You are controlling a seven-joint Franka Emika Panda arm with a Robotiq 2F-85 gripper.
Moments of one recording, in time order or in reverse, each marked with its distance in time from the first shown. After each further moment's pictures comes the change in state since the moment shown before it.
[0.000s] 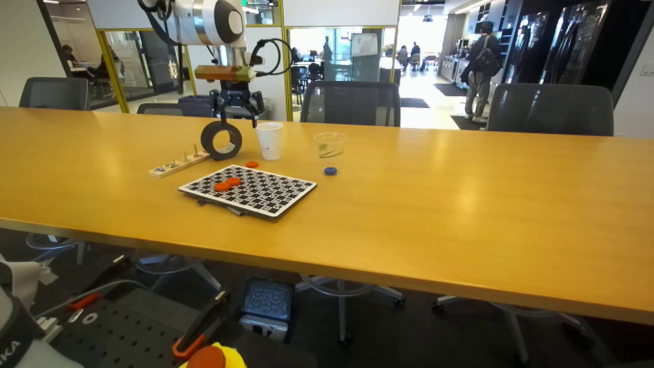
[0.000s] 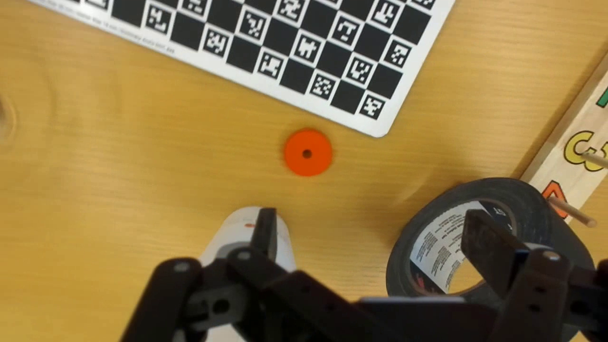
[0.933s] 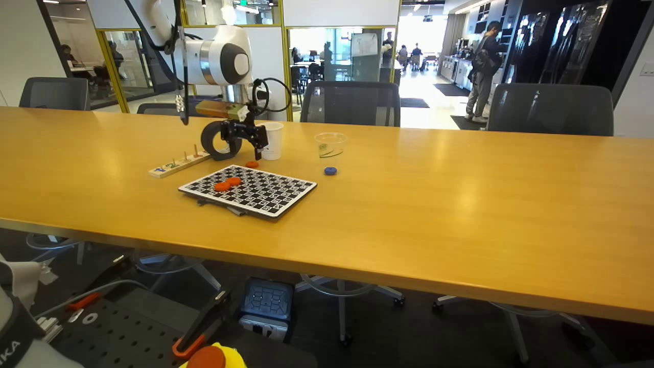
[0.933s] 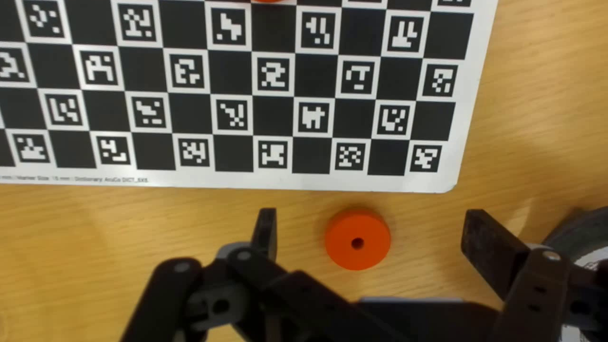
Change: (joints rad) arm 0.031 0.072 -0.074 -0.131 0.031 0.208 0.277
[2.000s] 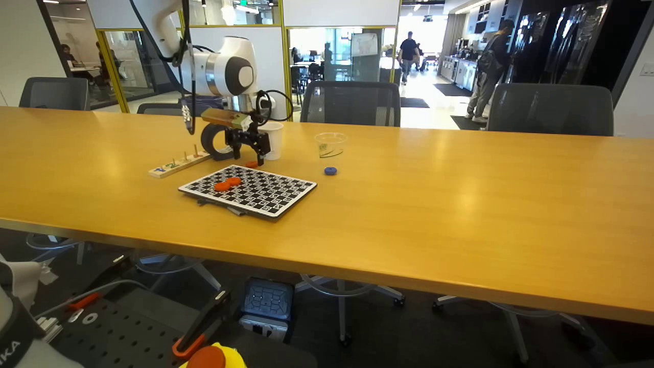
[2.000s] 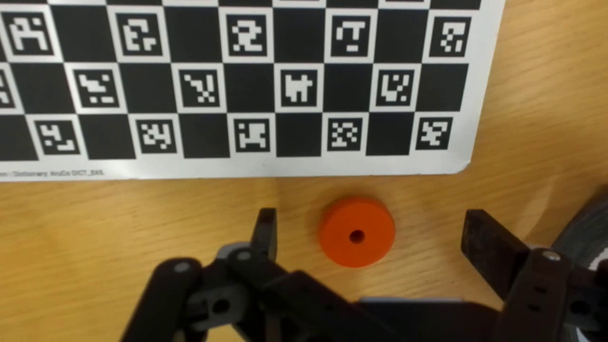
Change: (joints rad) arm -0.001 0.077 -0.003 0.053 0.034 0.049 -0.001
